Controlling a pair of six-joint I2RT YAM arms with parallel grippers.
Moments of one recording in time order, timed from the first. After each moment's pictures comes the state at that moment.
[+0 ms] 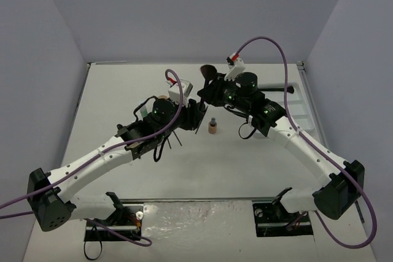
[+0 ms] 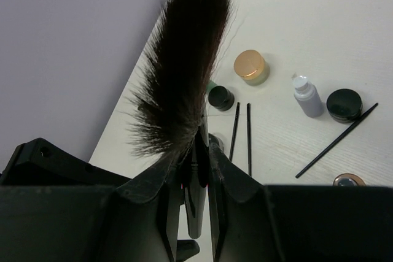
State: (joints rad) left arm -0.87 1.22 1.09 -0.18 -0.15 -0.37; right arm 0.61 1.32 1.20 -0.14 -0.12 0.60
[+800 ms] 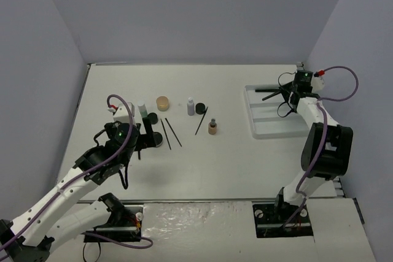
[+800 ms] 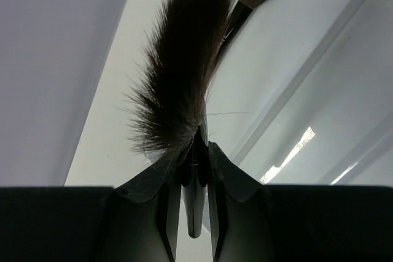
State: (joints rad) left arm -0.71 0.78 0.84 -0.69 -0.54 -0.58; right arm -0.17 1.71 1.15 -0.10 0.08 0.97
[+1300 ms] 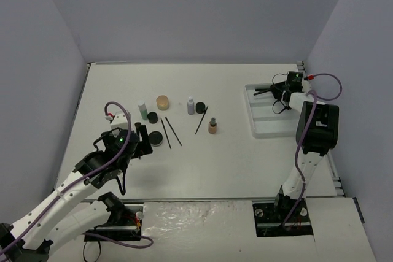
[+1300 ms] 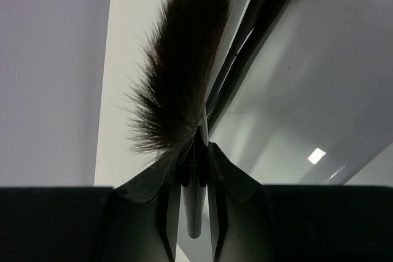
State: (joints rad) left arm -0.70 0.73 0.76 -0.78 -0.56 -0.65; right arm -0.17 2.02 1.27 0.09 -0.03 1.14
